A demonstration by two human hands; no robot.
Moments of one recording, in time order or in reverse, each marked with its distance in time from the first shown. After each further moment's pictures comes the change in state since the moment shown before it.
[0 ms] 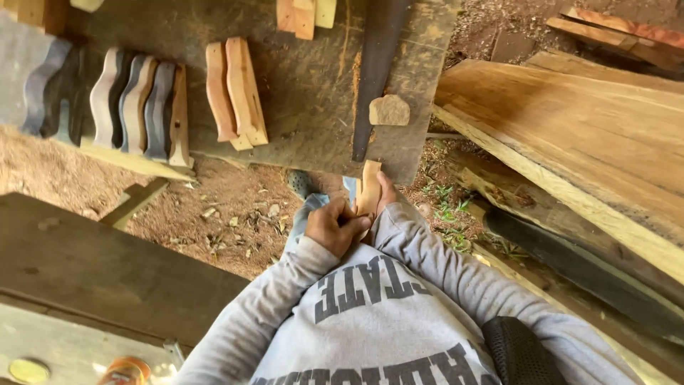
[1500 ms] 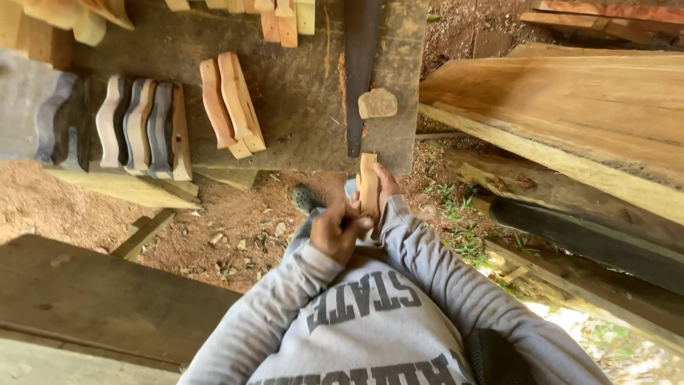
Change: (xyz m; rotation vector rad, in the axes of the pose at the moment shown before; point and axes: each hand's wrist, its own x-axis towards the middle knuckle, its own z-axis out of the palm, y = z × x) left_hand -0.032 0.004 0.001 -0.154 0.112 0.433; right_hand 0.019 0.012 0.004 0.576 -0.206 0.112
